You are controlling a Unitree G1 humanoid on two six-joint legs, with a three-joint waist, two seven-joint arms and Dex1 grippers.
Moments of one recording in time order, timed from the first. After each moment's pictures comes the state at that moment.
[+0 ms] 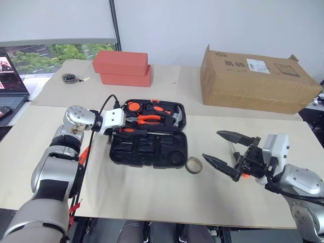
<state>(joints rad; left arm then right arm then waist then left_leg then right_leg) -1.08 0.58 -0.18 1.24 0.12 -0.59 -1.38 0.05 -0.65 -0.25 -0.60 0.61 0.29 0.81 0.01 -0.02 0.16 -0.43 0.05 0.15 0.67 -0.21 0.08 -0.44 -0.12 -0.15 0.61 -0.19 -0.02</state>
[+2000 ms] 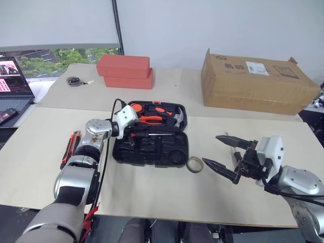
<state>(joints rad) -0.98 0.40 0.05 1.18 -0.10 -0.36 -1.27 0.10 -0.70 -0.23 -0.58 0.60 0.30 0.81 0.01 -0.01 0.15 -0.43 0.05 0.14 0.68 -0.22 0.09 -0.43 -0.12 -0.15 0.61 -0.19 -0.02</state>
